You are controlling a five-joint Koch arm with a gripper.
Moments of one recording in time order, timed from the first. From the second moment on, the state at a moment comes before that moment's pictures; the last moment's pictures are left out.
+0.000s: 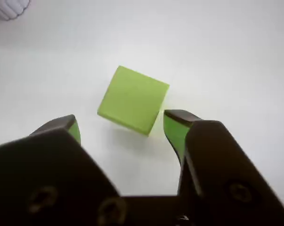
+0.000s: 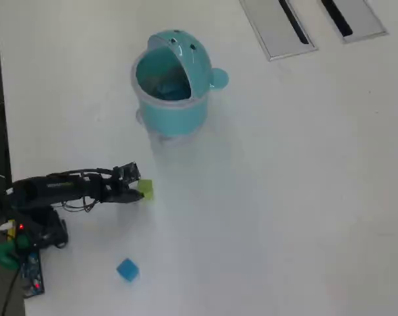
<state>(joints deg) -9.4 102.0 135.6 18.5 -84.1</state>
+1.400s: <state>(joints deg) -7.7 90.6 133.3 6.9 -83.7</state>
